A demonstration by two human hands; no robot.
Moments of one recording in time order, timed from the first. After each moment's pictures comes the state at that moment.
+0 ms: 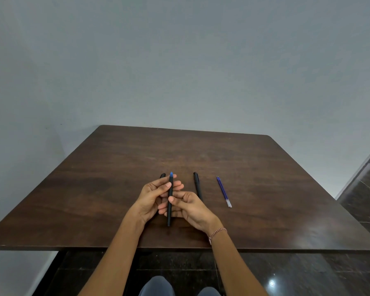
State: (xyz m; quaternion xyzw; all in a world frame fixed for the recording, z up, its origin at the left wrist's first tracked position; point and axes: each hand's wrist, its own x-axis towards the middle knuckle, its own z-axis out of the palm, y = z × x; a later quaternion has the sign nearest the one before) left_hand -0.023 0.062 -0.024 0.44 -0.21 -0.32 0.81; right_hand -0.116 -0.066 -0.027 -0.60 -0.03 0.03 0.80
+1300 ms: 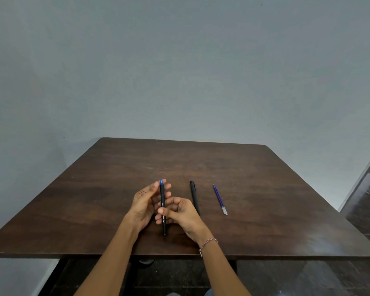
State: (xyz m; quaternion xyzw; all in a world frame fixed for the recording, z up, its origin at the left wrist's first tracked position) left_hand -0.022 0.063 -0.024 0.46 -0.15 -0.25 0.84; right_hand -0.116 -0.057 -0.031 -0.65 -0.03 -0.06 0.76
